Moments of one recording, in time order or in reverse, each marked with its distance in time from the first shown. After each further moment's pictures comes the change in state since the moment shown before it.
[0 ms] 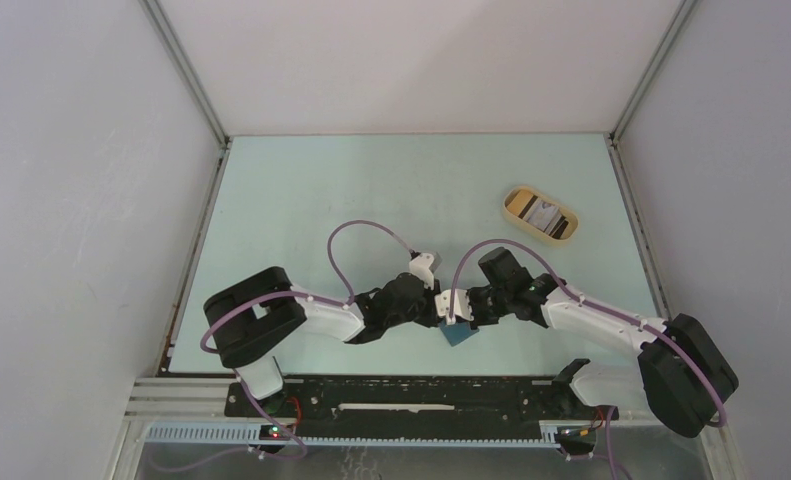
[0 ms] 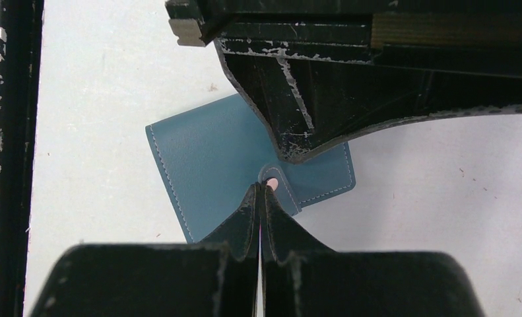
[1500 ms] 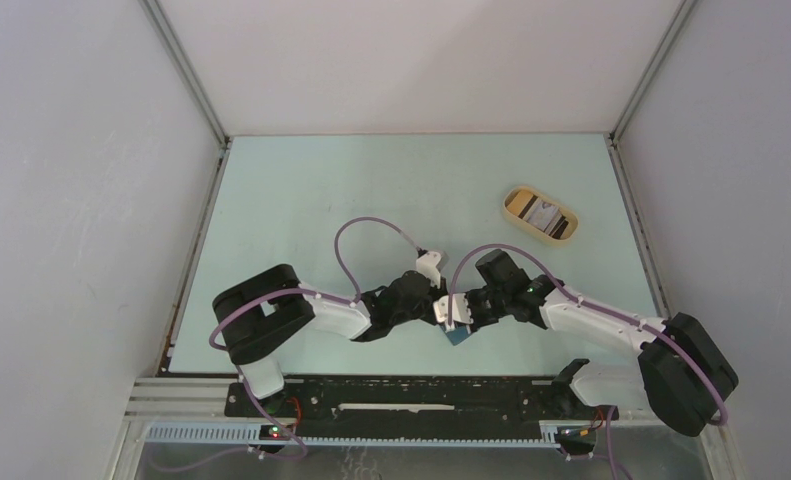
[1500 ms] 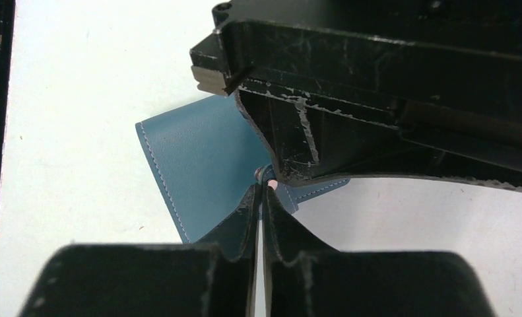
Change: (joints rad) left arm -0.006 0.043 0.045 0.021 0.004 0.034; right arm 0.025 0.003 0.000 0.001 0.060 -0.078
